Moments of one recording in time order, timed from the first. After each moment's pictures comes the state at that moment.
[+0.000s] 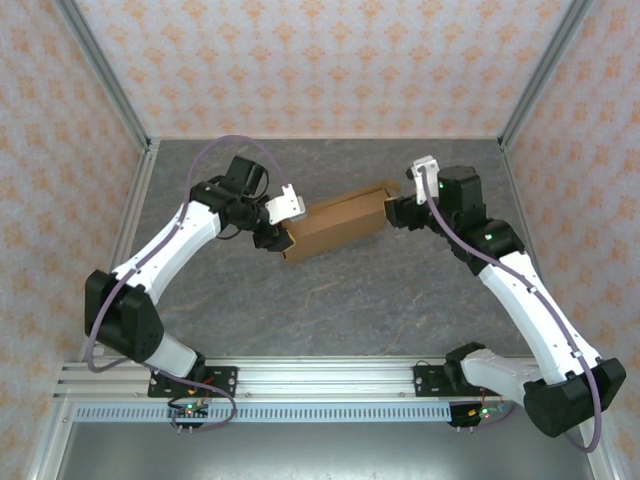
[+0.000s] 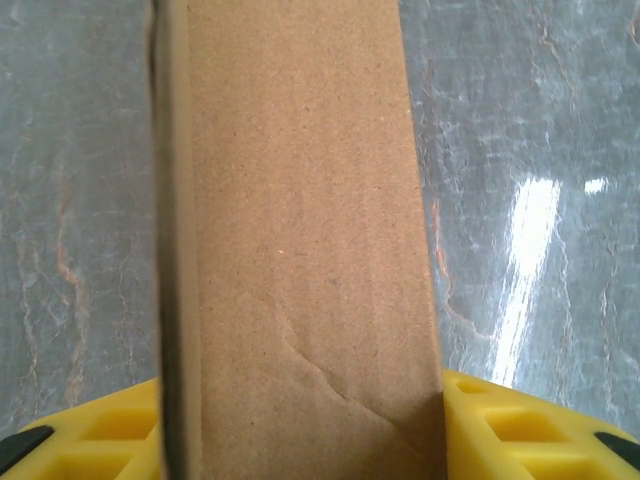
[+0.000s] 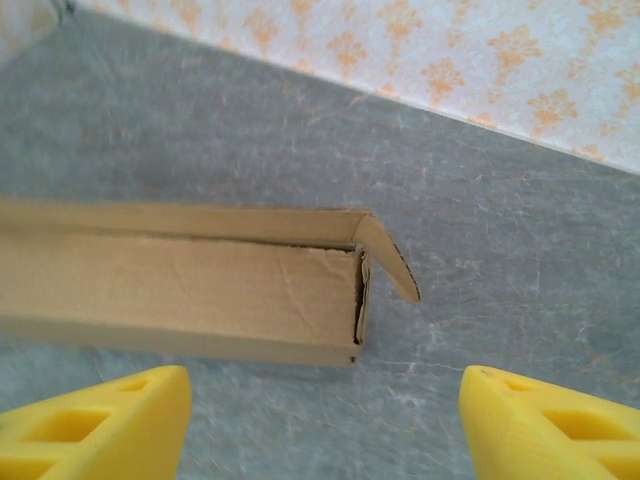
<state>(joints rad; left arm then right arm) -0.33 1.53 1.33 -0.91 0.48 0.77 0.38 1.08 1.14 -0.63 -0.07 -0.08</state>
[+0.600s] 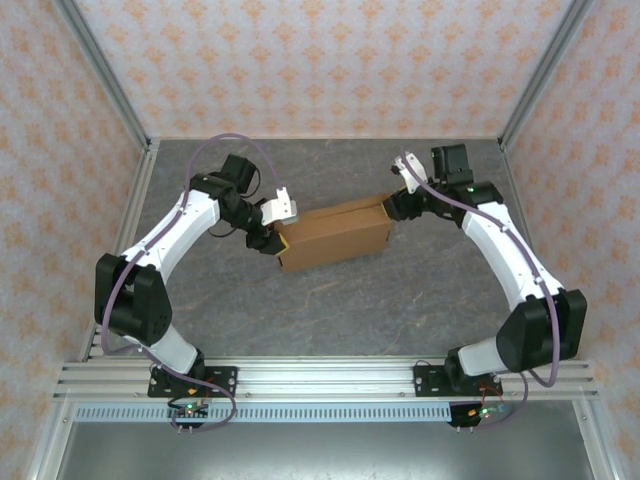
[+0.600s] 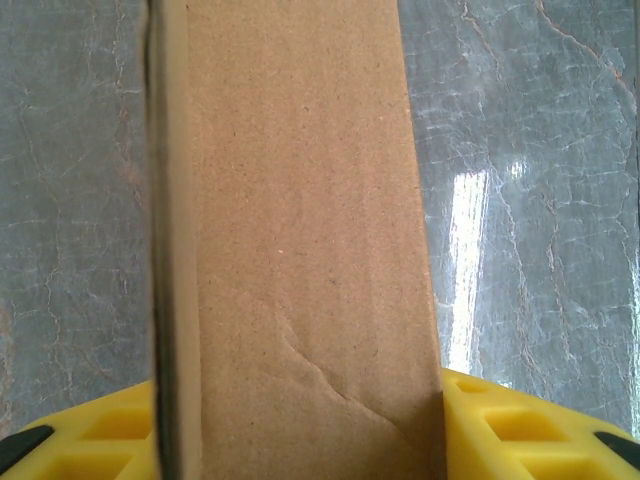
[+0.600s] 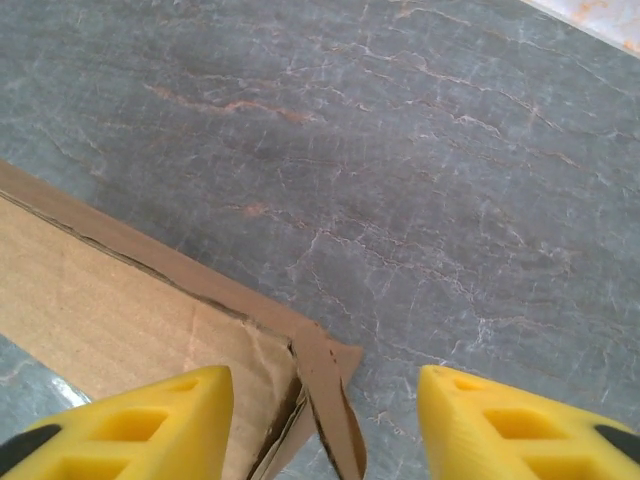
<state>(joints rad) -0.26 1.61 1.35 -1.01 0.63 0.95 0.21 1.43 1.30 -0.73 -0.40 -0.34</state>
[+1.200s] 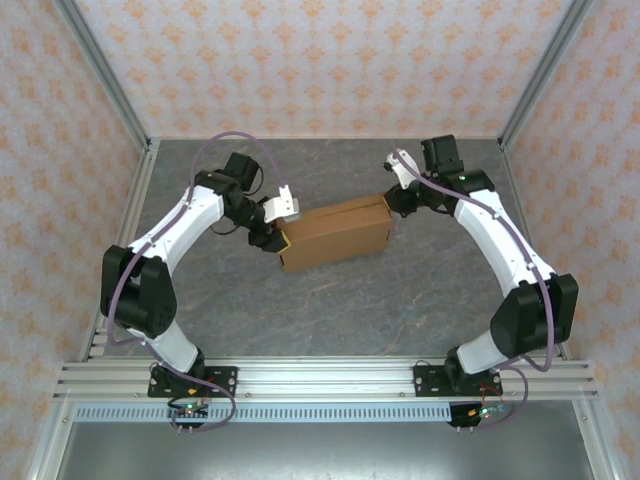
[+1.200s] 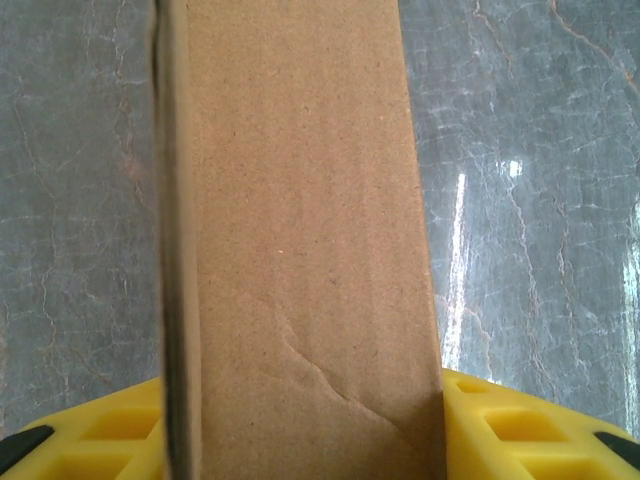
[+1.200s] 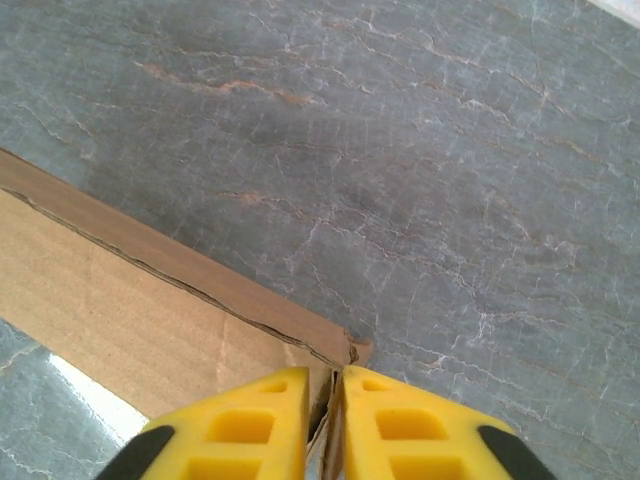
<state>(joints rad) -0.26 1.66 1.39 -1.02 0.63 0.94 0.25 1.51 1.40 -0.82 -0.34 -0.34</state>
